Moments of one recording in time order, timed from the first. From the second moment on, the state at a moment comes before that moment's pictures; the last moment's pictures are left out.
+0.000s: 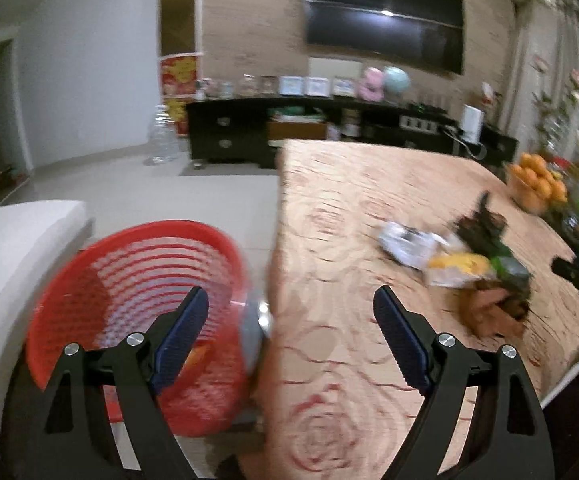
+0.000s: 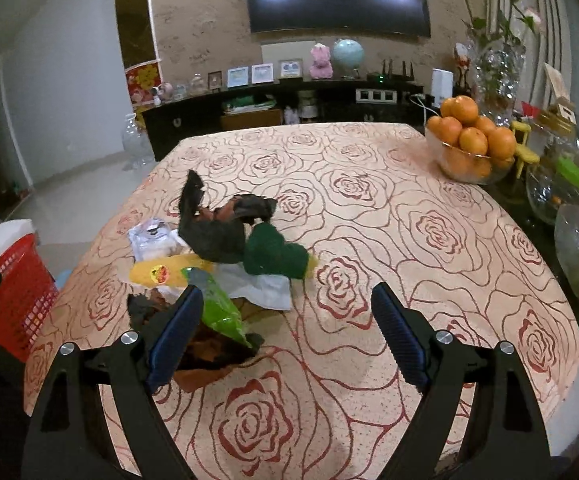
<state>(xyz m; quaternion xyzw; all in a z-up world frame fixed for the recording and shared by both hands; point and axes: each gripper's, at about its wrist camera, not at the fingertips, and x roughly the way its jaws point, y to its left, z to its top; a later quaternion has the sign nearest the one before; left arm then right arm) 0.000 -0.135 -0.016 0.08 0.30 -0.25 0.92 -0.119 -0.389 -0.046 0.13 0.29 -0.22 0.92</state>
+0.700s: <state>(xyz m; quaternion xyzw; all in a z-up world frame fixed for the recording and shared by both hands) -0.048 -0.289 -0.062 0.16 0.33 -0.44 0.82 -0.130 -0.420 -0.056 0.20 0.29 -0.24 0.90</state>
